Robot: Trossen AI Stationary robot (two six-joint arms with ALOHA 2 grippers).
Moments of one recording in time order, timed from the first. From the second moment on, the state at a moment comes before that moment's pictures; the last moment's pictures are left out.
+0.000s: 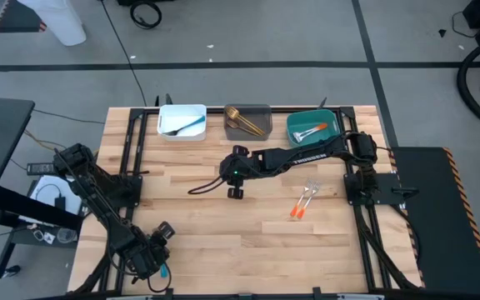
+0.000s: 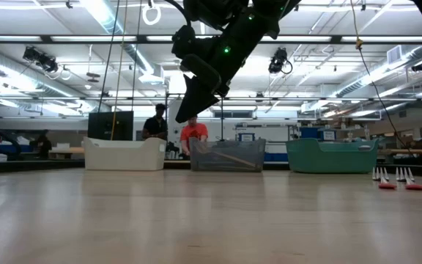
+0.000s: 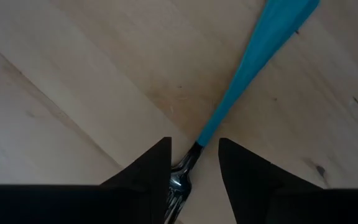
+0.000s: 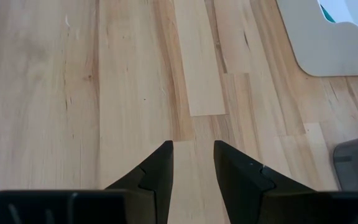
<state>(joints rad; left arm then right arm) -1.00 1.55 0.82 -0.67 -0.13 -0.20 0.01 1.98 1.48 -0.37 0.22 0.00</state>
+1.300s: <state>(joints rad) -1.04 1.55 0.82 -0.69 -0.16 -0.15 0.01 1.98 1.48 -0.35 0.21 0.00</state>
